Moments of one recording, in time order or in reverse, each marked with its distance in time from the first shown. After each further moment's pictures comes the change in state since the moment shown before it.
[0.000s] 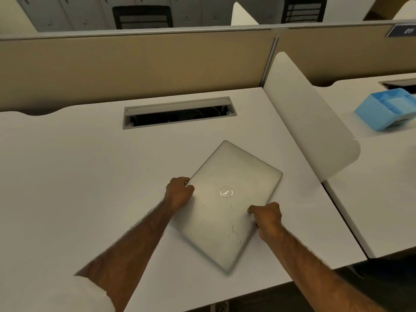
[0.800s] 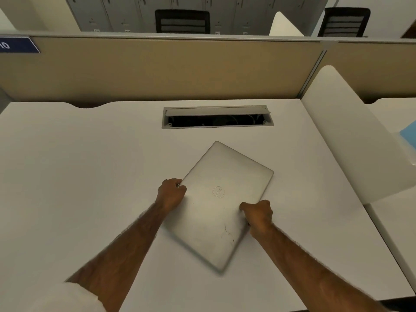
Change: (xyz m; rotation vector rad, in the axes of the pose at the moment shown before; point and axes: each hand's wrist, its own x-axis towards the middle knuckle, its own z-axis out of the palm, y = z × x) left_hand 0.004 -0.074 -0.109 -0.031 0.124 -0.108; right_hand -0.064 -0.040 0.113 -0.127 -0.083 -0.079
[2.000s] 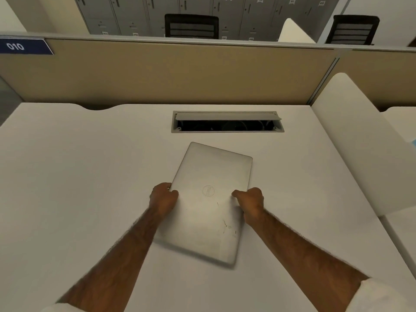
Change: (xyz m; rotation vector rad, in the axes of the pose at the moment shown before) left_hand 0.014 -0.027 -0.032 -0.115 0.116 -0.092; right_hand 0.028 -0.039 0.059 -0.007 -0.088 -0.158
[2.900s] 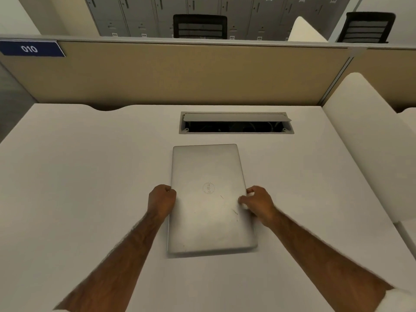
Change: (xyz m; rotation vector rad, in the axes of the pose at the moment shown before) left_hand 0.008 -0.014 -0.014 -0.034 0.093 -0.015; right_hand 0.003 -0.007 -0.014 -0.231 -0.218 -0.214
